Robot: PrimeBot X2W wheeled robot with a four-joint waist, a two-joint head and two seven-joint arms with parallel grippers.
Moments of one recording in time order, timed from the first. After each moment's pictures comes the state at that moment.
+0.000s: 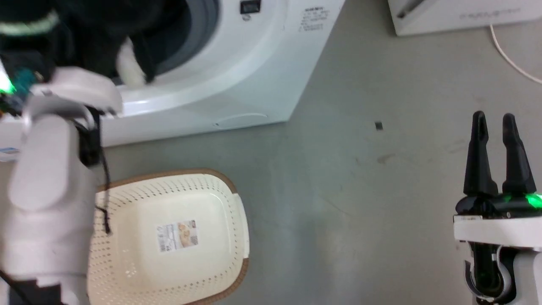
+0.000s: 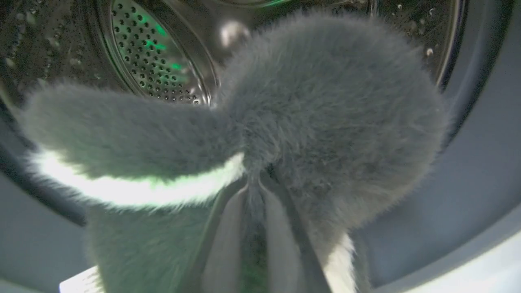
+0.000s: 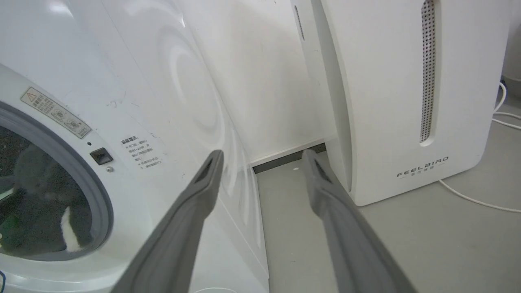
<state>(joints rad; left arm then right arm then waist) -0.83 0.26 -0.01 0.60 -0.11 0.07 -0.26 -0.20 -0.05 -0.06 -0.09 0.46 0.13 -0.26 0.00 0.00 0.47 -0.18</state>
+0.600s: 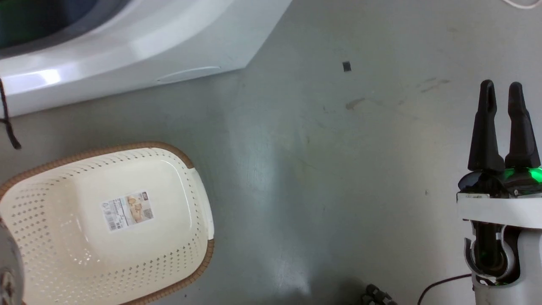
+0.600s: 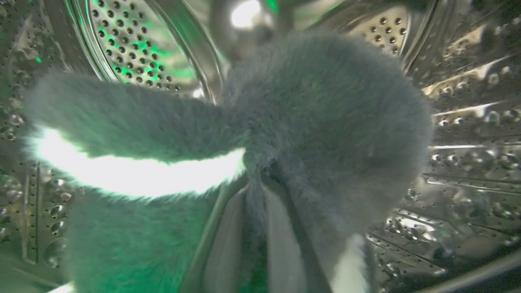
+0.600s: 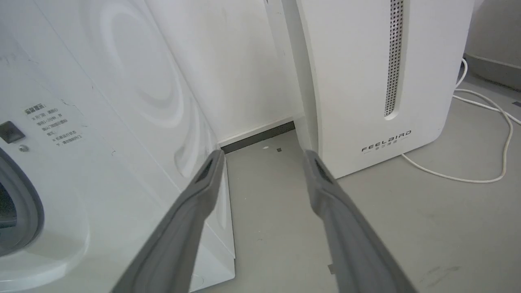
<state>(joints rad) -1.23 0.43 0.03 0.75 -0.08 0.07 -0.26 -0.29 -0.05 -0.04 -0.10 0.52 0.13 -0.26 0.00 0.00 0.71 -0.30</state>
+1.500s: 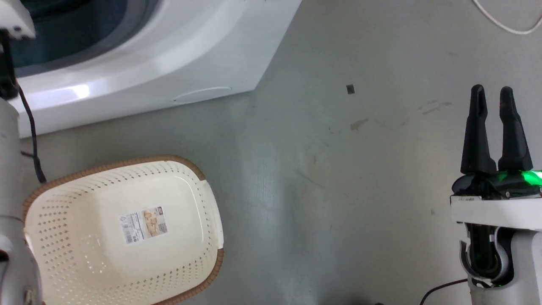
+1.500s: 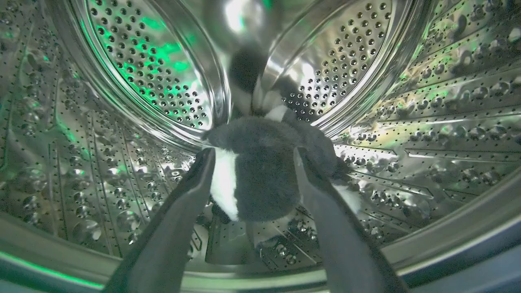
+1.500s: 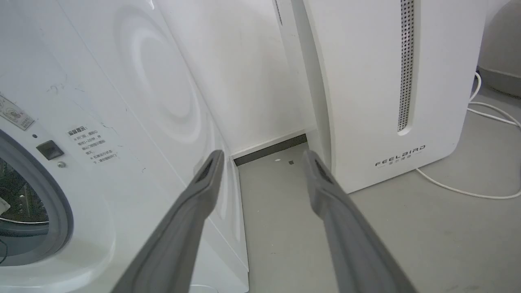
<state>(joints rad) -1.18 0.42 -0.01 0.84 -0.08 0.06 -0.26 -0.29 -0.05 -0.03 -0.08 0.51 0.13 -0.26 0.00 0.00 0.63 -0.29</state>
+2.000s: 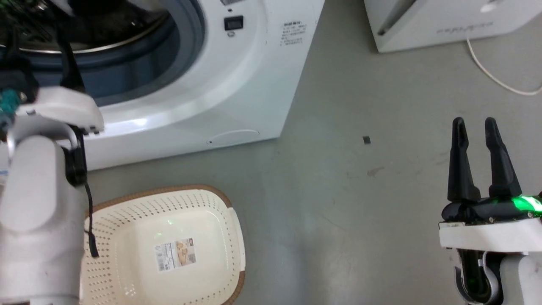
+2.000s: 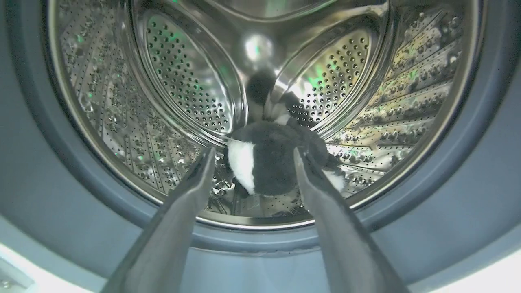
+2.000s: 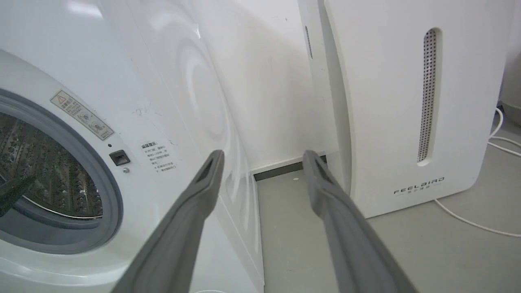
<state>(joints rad) -0.81 0.32 0.02 0.62 -0.09 0.11 -0.26 -0.20 -0.05 -0.02 -0.08 0.41 0.13 -0.26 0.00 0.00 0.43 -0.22</state>
